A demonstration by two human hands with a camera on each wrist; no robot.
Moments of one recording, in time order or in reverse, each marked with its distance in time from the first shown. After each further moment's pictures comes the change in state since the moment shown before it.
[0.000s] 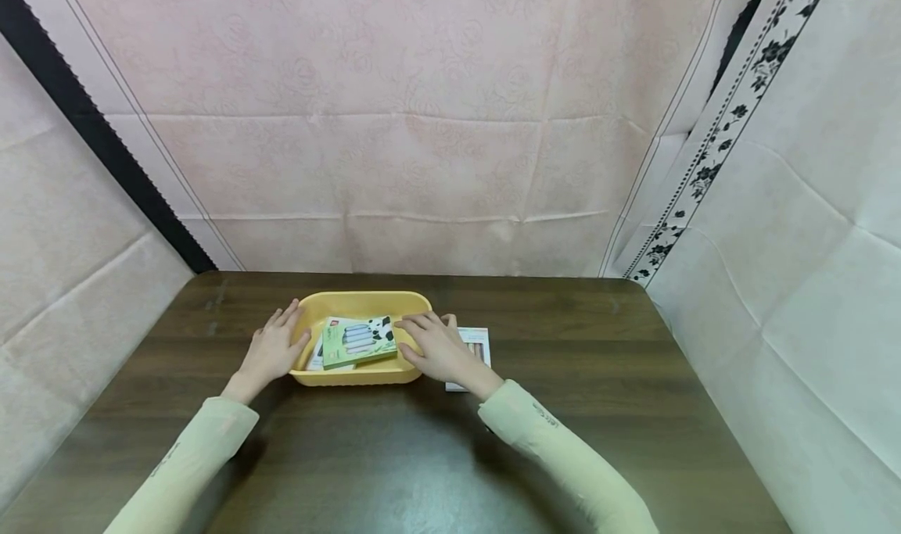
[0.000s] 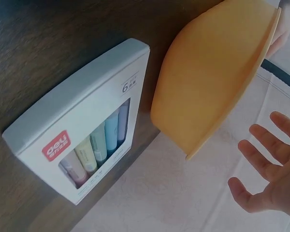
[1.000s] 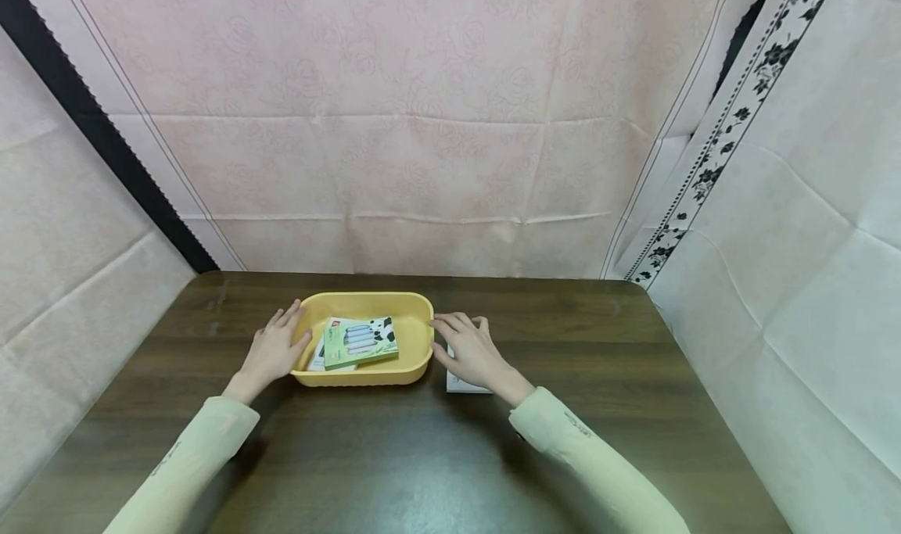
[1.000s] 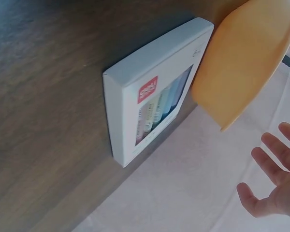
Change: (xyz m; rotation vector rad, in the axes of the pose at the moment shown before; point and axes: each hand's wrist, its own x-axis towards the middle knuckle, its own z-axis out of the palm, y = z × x) left_hand -0.001 0.001 -0.001 0.002 -0.004 -0.010; right_hand -0.028 0.034 -0.001 -0.051 0.143 0.003
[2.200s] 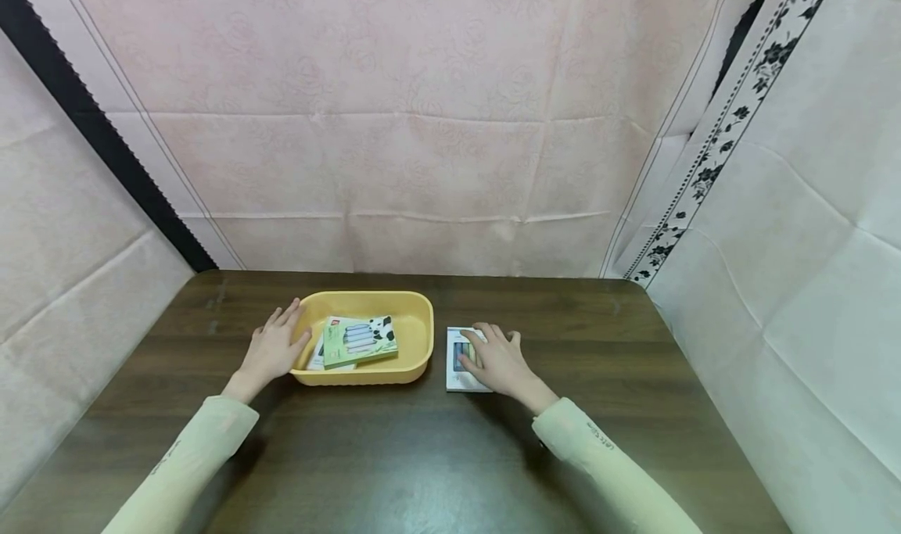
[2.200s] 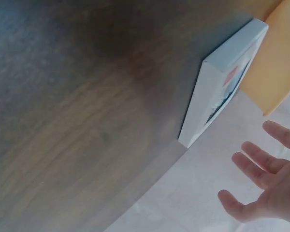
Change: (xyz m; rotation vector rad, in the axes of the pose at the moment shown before) left_hand 0.001 -0.001 0.000 0.013 0.011 0.006; right_hand -0.034 0.031 0.008 -0.099 -0.108 0.190
